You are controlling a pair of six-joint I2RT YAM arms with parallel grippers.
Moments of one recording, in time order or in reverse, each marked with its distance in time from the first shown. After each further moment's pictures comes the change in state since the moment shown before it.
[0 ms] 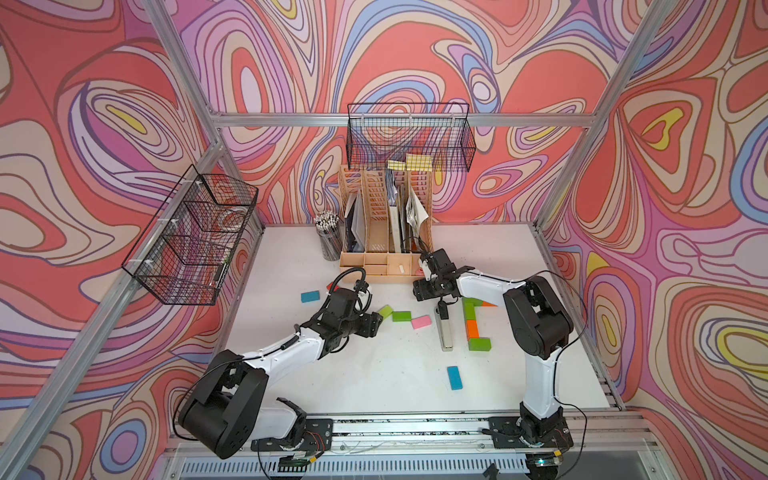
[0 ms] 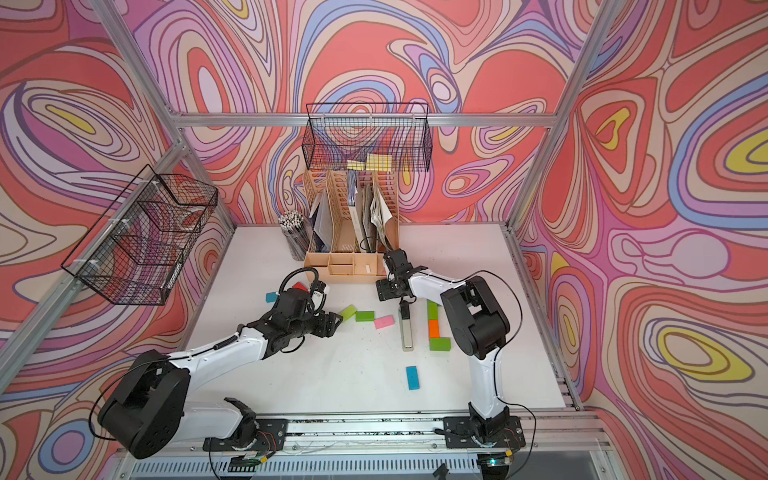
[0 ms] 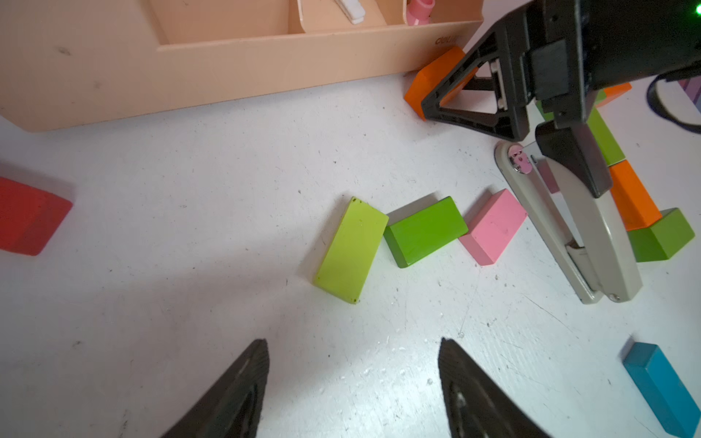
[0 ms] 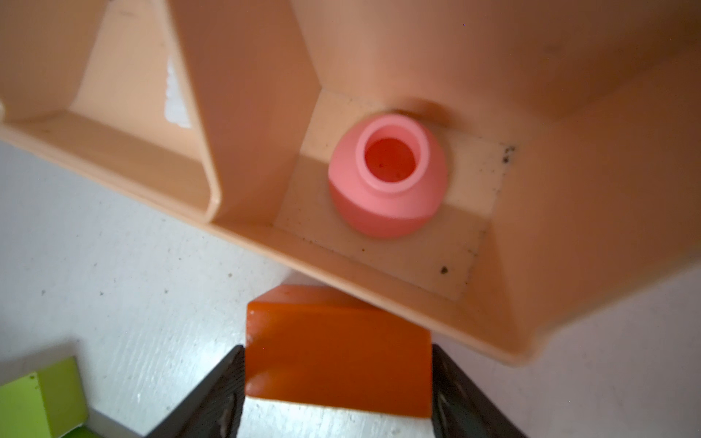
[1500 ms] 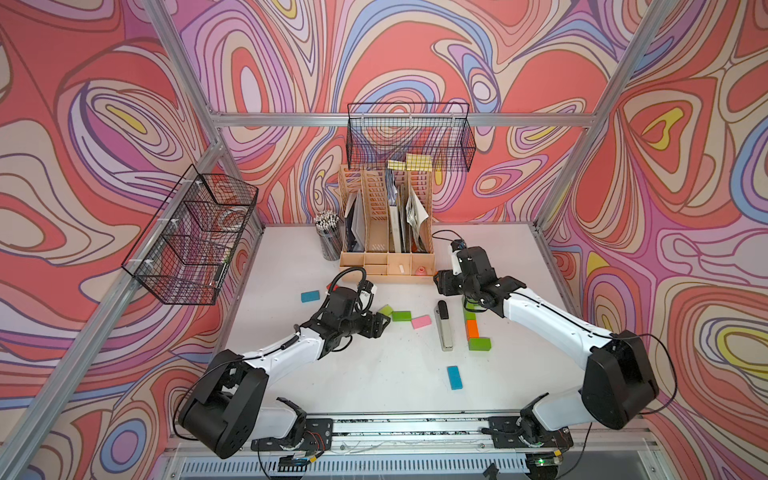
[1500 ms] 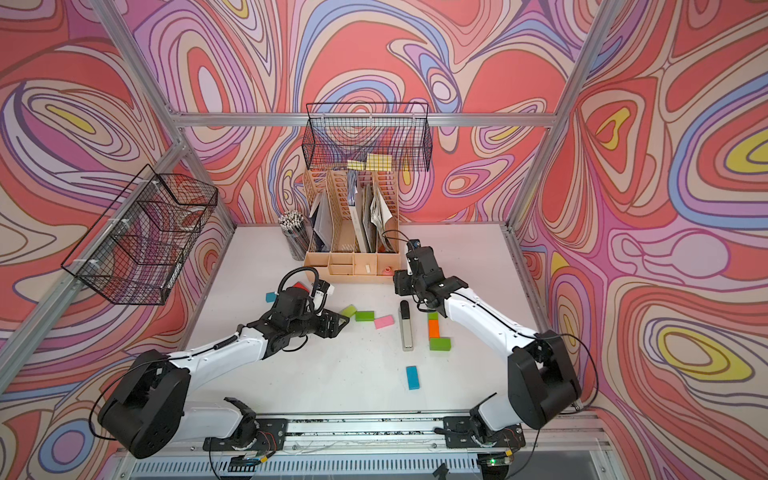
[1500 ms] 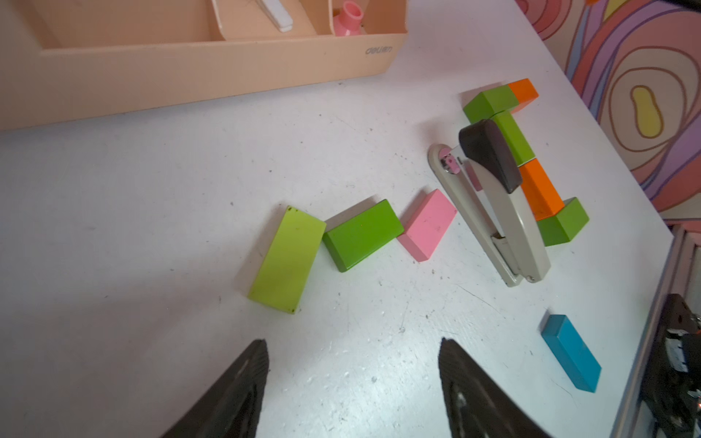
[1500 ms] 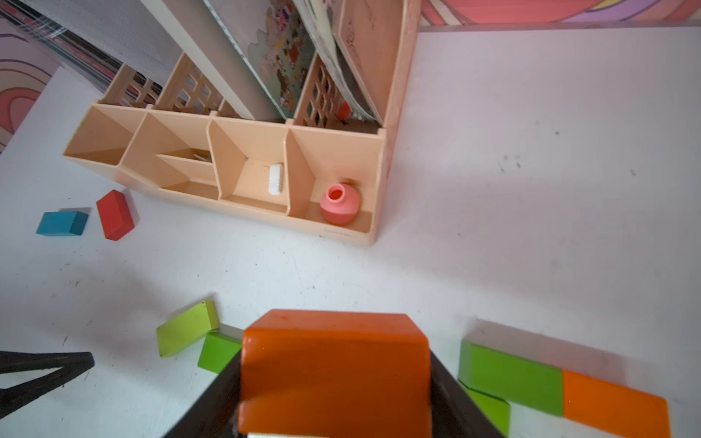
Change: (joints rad) left arm 0.000 0.000 -0.005 0.063 0.188 -0.024; right arm -0.006 -0.589 -0.276 -0.047 0.127 0.111
